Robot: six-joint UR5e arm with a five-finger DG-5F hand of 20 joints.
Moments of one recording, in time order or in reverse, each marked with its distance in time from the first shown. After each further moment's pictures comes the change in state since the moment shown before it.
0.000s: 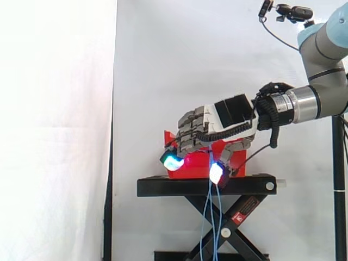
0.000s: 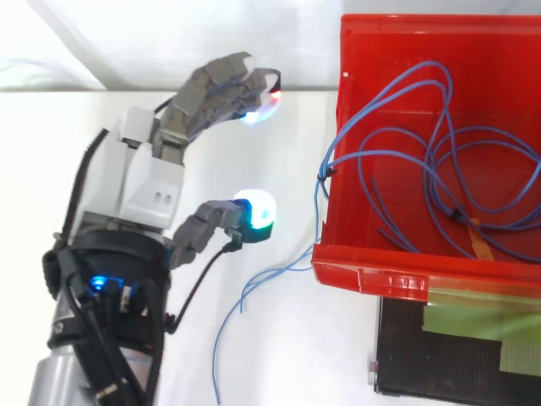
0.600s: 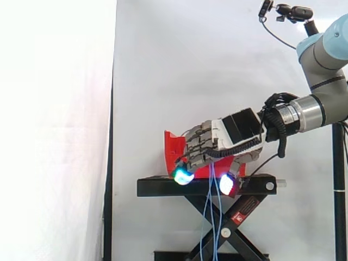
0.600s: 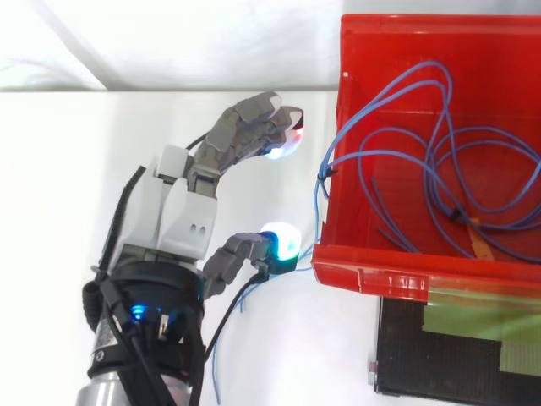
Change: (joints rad) arm -0.032 0.001 -0.037 -0.039 -0.043 -0.051
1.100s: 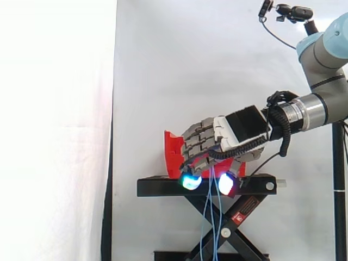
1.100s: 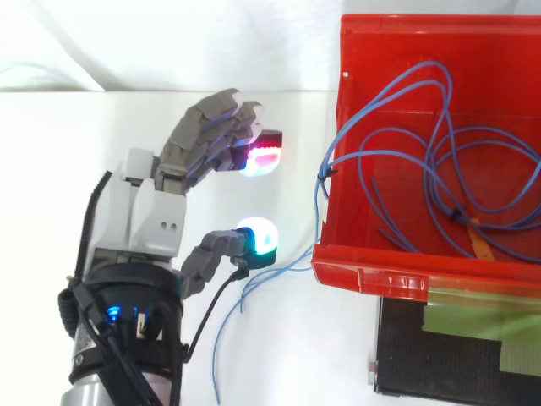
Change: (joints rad) arm 0.002 0.000 0.003 -0.007 -0.094 -0.037
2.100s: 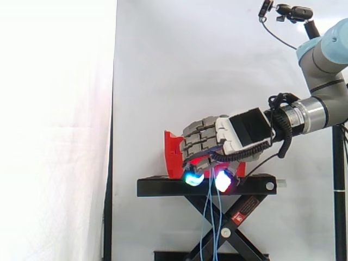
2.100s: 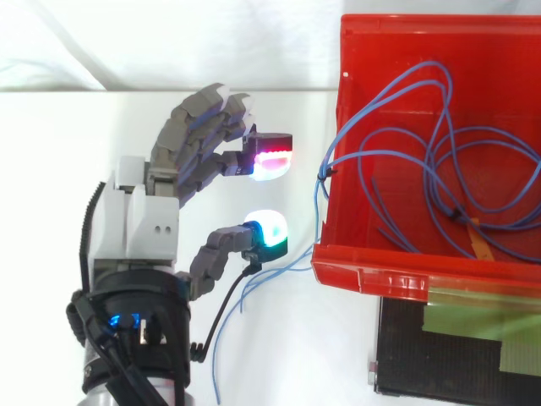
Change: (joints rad) arm -0.021 0.000 -0.017 0.027 -0.067 -0.136
